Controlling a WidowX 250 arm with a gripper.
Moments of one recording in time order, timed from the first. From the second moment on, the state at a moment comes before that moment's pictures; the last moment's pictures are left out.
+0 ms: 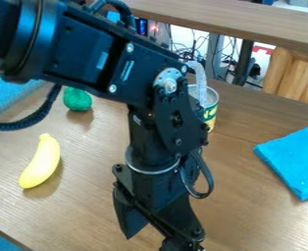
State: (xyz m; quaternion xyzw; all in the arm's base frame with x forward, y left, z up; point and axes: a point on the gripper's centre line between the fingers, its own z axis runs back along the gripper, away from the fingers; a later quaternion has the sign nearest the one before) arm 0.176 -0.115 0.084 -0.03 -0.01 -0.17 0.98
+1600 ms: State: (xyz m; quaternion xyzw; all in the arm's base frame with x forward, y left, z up) arm 0.220 0.078 0.078 -0.01 -0.09 -0.04 0.99
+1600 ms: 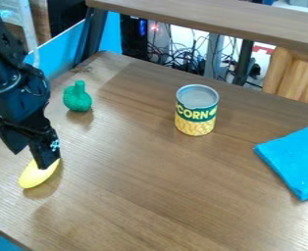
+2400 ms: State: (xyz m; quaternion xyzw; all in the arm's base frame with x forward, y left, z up) arm 0.240 0.100 0.029 0.02 -0.10 0.02 0.99
